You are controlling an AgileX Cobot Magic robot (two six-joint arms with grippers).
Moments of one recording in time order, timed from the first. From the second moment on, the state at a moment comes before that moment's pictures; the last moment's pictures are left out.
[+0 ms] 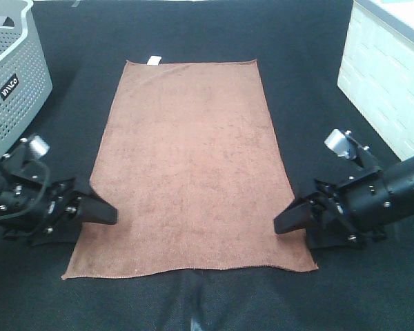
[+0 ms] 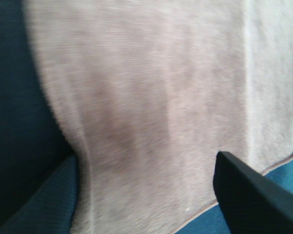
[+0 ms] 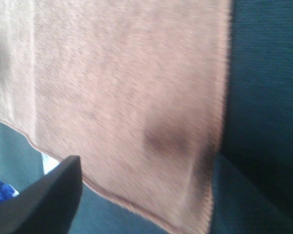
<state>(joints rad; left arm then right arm) -0.10 1.91 -0.65 -1.57 0.58 1.23 0.08 1.88 -0.64 1.35 0.63 -1.13</state>
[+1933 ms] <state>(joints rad) -0.14 1.54 -0.50 -0.89 0.62 0.58 0.10 1.51 -0.34 1.06 0.63 -0.80</state>
